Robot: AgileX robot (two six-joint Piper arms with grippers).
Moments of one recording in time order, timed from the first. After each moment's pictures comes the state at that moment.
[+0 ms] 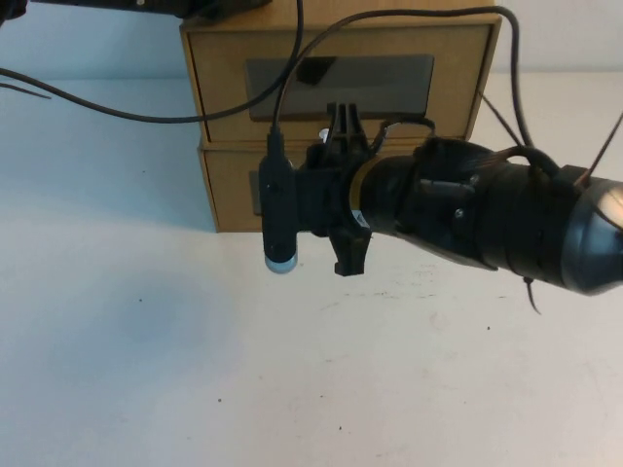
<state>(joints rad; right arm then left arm) 0.77 1.81 -1.39 -0.68 0.30 -0.46 -0.17 2.04 -2.09 -0.97 0.96 0.83</state>
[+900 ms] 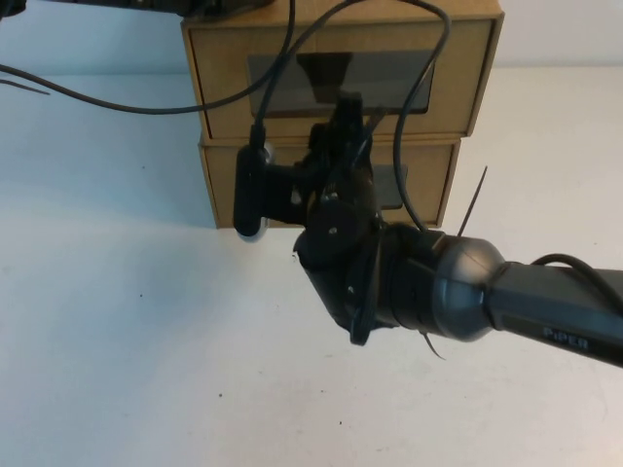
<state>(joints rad) 0.91 2.00 -1.48 -1.64 0.79 0.61 -0.16 2.05 -2.09 -1.02 1.01 0.80</state>
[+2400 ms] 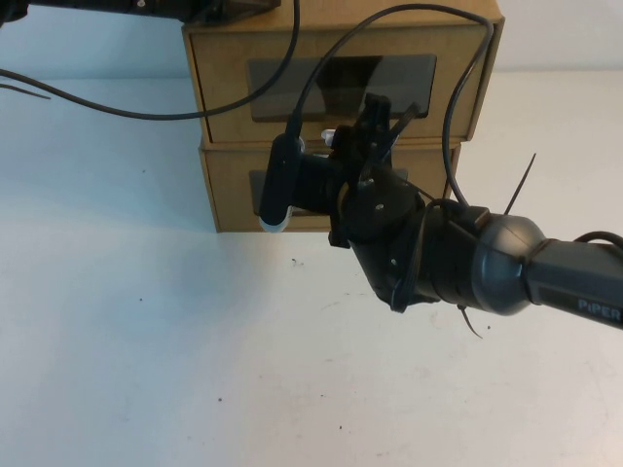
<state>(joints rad) 0.81 1.98 -1.43 -1.65 0.60 0.71 -0.16 2.05 -2.09 -1.03 1.02 0.79</state>
